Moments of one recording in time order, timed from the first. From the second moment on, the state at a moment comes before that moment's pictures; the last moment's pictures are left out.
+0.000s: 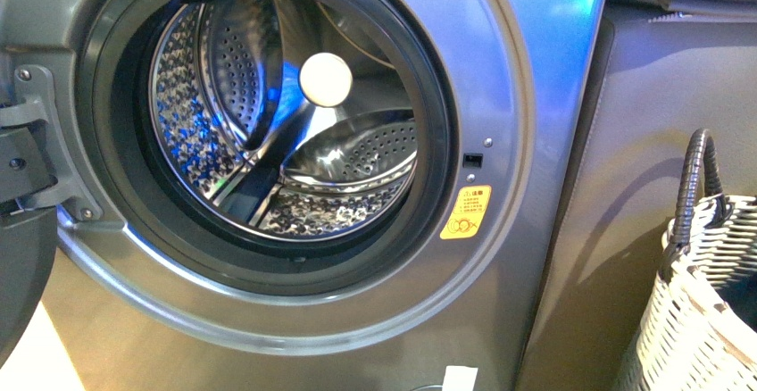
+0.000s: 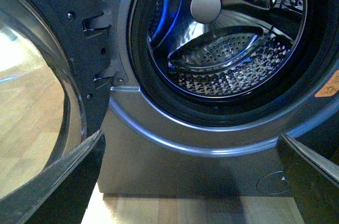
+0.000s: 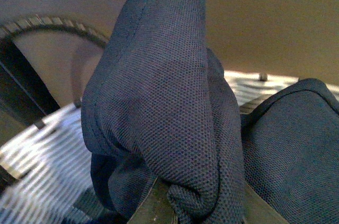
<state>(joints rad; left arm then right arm) 0.00 0.00 0.01 0.00 0.00 0.00 -0.49 1.52 0.63 0.57 -0.54 -0.12</state>
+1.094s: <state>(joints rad) 0.00 0.00 0.01 0.00 0.00 0.00 -0.10 1.38 1.96 -0.19 -0.42 0.08</state>
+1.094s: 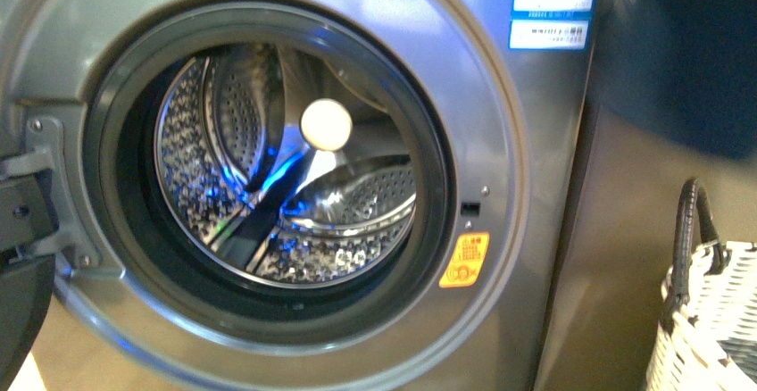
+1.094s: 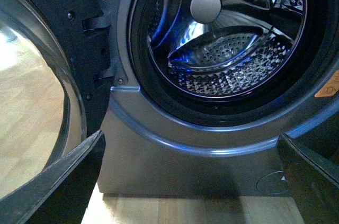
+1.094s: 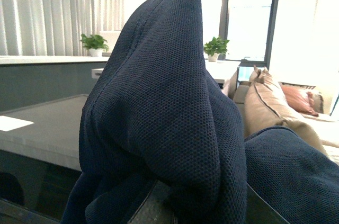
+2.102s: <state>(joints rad) 0.00 0.00 0.01 0.00 0.00 0.00 0.56 1.67 2.53 -0.50 -0.09 -0.01</state>
